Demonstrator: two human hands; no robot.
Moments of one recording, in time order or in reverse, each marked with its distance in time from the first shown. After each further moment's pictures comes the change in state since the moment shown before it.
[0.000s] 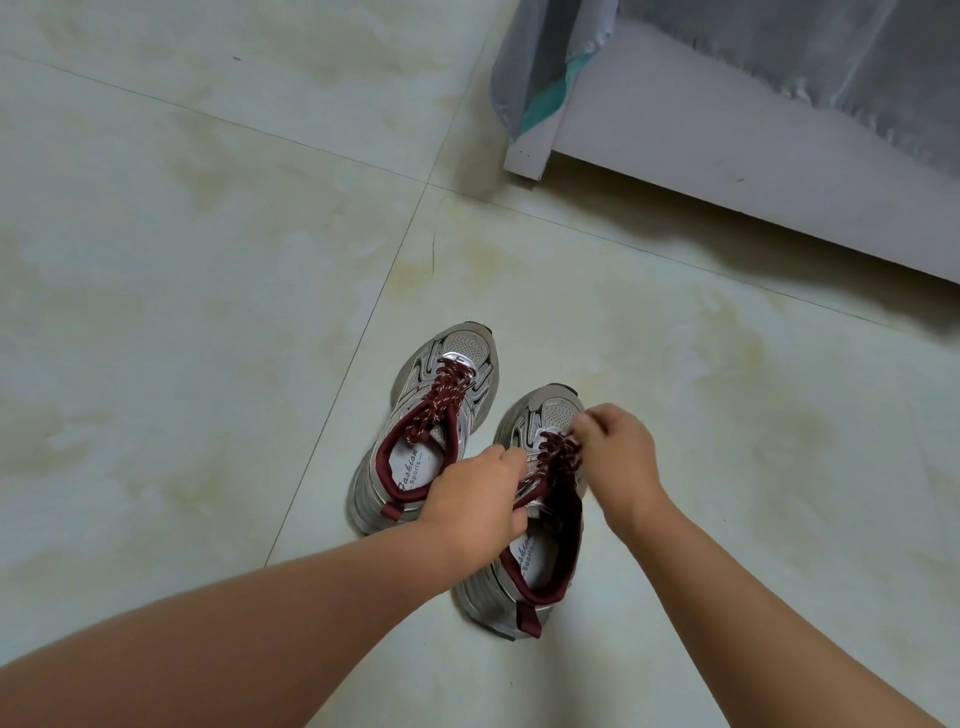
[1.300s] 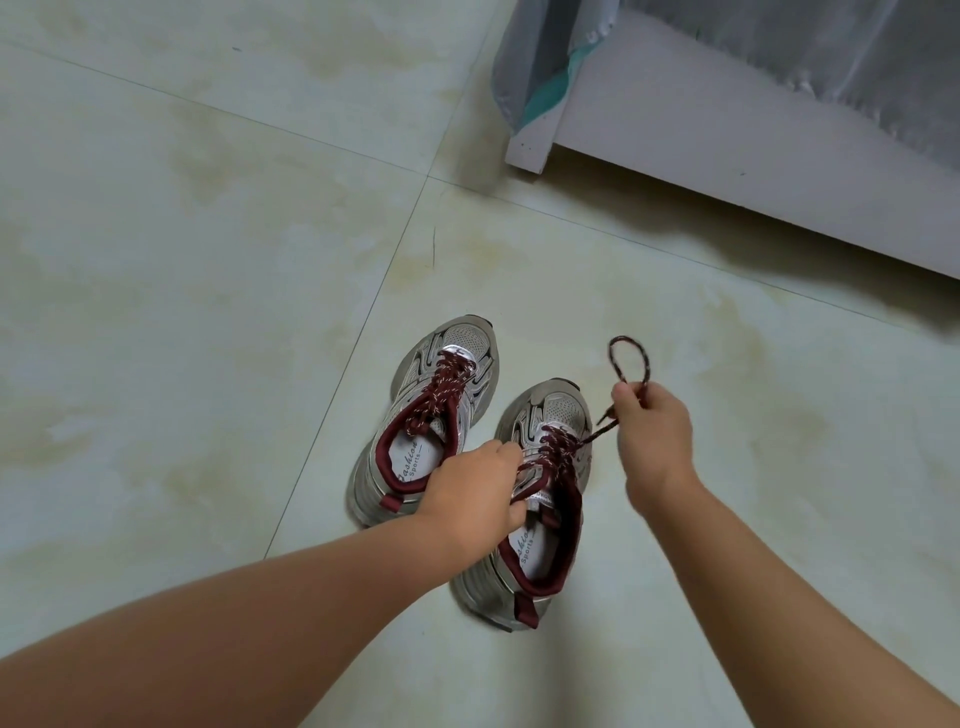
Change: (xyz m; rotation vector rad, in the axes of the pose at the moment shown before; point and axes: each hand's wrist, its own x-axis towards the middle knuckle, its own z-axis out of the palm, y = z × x) left_hand 0.001 -0.003 0.002 0.036 0.013 0.001; right_hand 0.008 -0.010 -0.015 0.239 0.204 0.083
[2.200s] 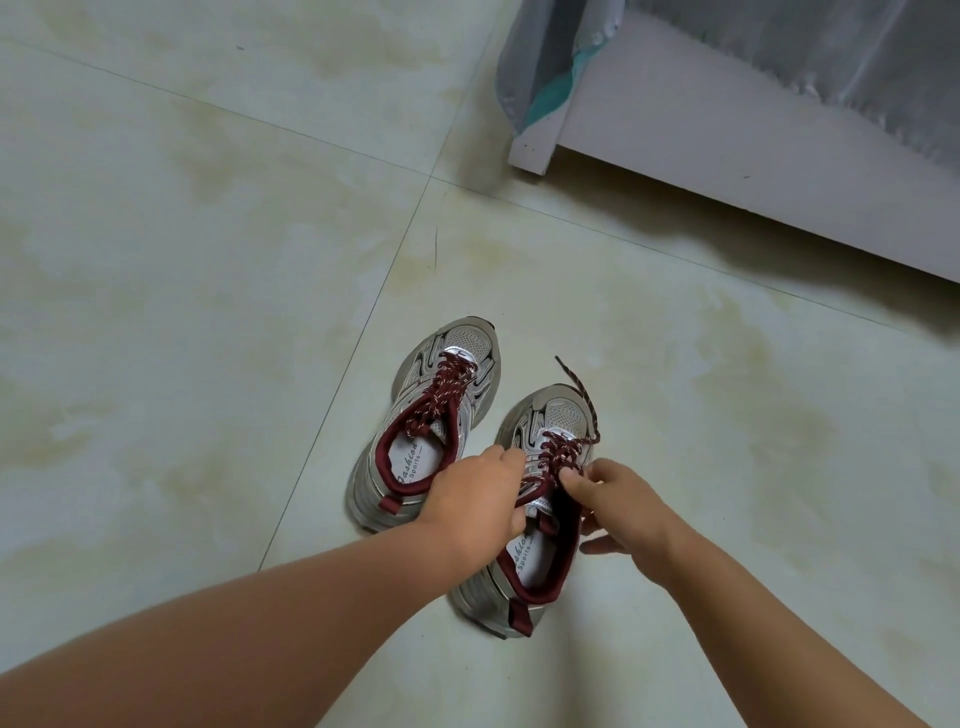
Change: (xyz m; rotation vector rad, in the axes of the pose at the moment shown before) left_hand -0.002 0.001 0.004 0.051 -0.006 0.007; right_hand -0.031 0.022 -0.016 -0.303 -0.578 0.321
